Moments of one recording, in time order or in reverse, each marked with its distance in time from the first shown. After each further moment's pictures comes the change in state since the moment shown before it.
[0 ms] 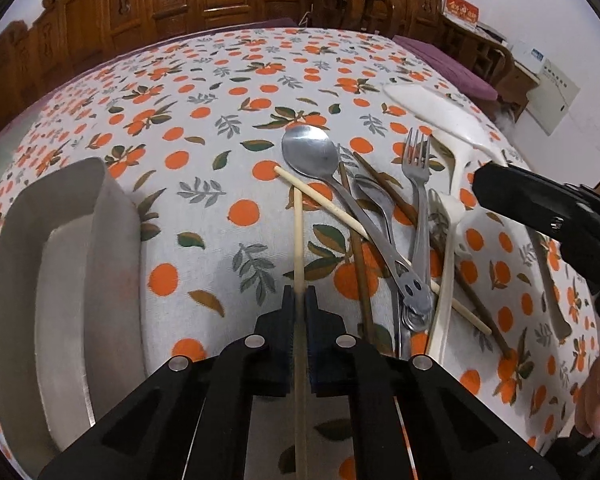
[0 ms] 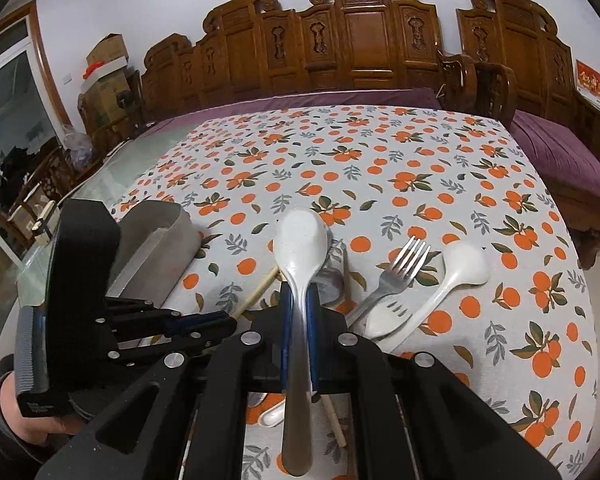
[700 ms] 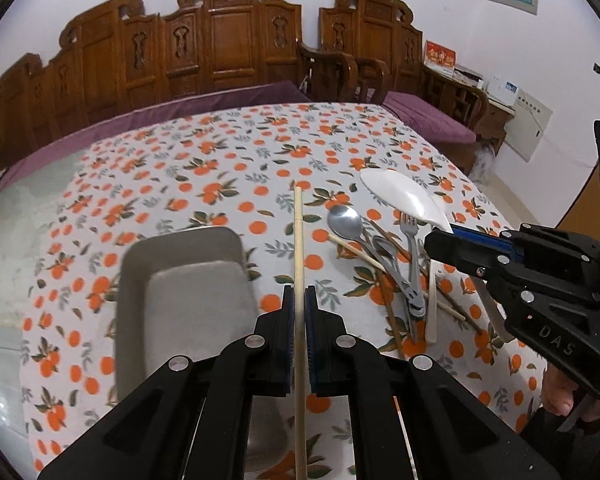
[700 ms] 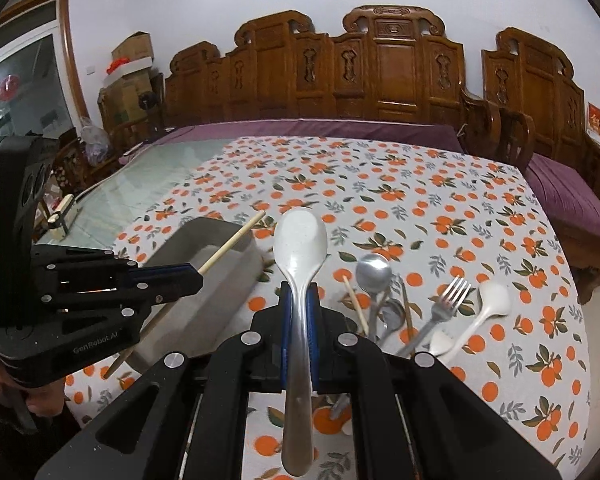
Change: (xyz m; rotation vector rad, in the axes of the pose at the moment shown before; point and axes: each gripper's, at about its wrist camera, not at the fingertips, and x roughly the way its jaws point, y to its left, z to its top) left arm -0.108 0.059 -0.005 0.051 -0.200 -0.014; right arm -0.028 0.078 0.012 -0.090 -0.078 0.005
